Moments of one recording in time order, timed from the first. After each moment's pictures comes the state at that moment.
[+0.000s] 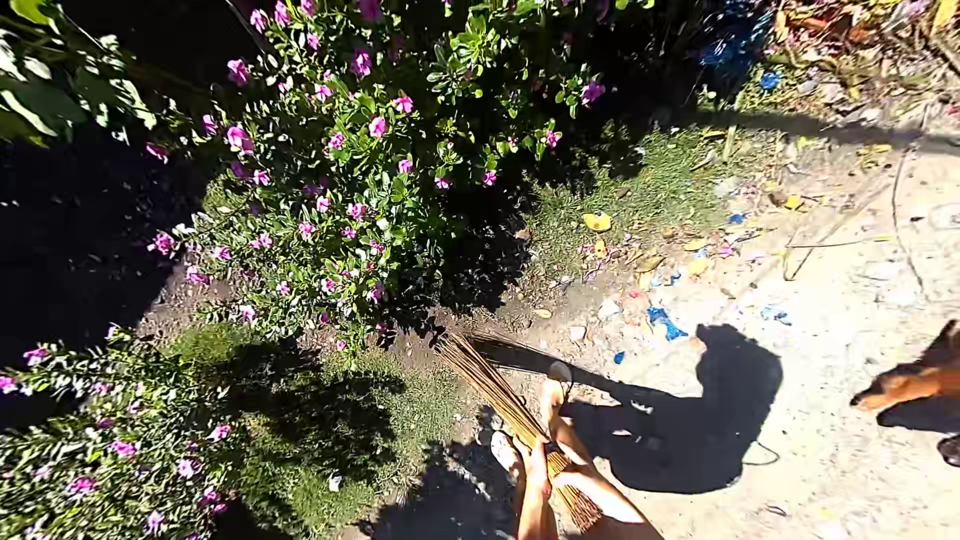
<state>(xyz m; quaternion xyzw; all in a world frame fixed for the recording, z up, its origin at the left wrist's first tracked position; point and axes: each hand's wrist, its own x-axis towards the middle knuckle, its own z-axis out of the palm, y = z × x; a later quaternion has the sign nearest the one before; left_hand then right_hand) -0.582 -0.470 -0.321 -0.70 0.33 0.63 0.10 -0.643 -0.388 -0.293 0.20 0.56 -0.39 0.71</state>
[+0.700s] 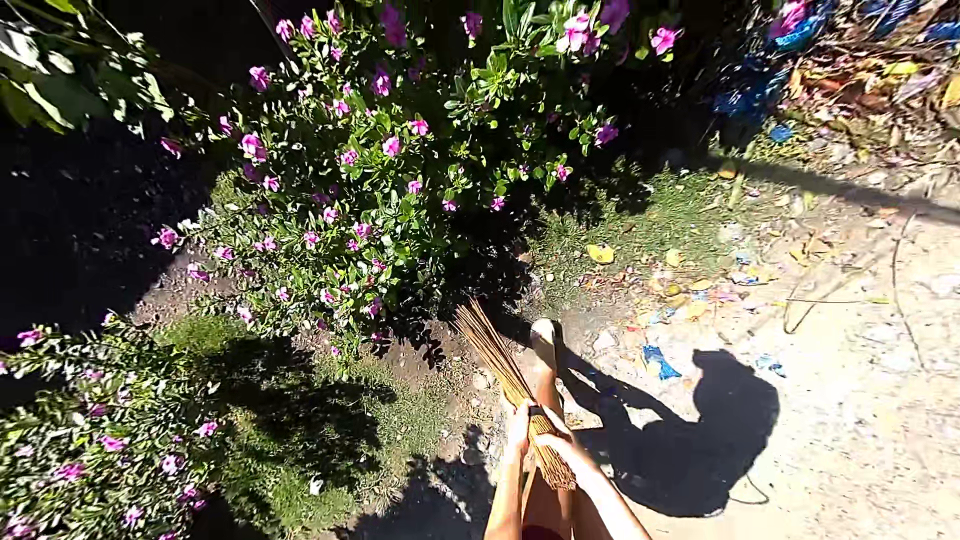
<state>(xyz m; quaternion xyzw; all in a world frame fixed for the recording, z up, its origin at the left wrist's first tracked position) -0.712 -0.535 -0.343 -0.65 0.35 0.66 0.09 -0.752 -0.440 -0.296 0.21 0.59 -0.46 0.62</state>
